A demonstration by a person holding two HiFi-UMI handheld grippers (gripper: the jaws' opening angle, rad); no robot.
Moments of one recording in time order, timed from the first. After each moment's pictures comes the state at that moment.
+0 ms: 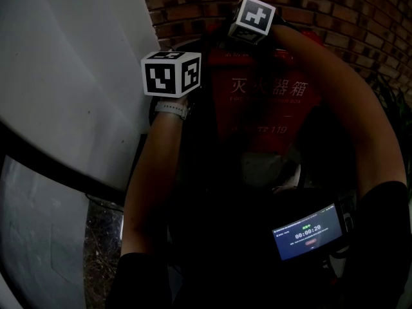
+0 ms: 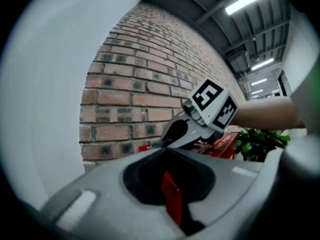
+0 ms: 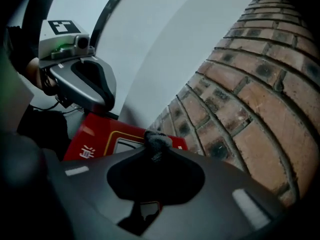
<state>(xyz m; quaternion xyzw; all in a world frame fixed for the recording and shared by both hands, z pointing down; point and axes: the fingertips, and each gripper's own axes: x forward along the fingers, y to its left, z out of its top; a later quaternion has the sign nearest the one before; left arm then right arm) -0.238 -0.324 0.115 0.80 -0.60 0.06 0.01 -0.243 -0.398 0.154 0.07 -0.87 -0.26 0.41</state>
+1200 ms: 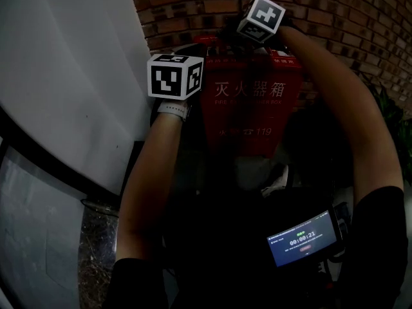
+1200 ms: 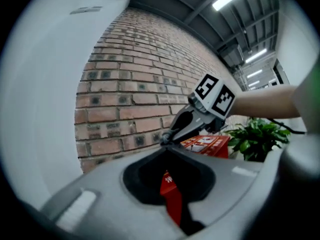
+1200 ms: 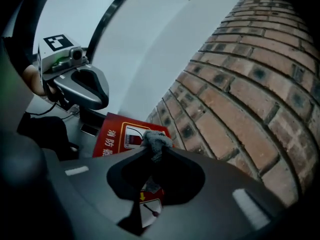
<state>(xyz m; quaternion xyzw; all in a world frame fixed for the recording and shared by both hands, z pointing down) -0.192 -0.296 0.085 0.79 -0.60 0.08 -0.04 -0.164 -0.400 0.103 0.13 -0.88 -0.24 0.38</state>
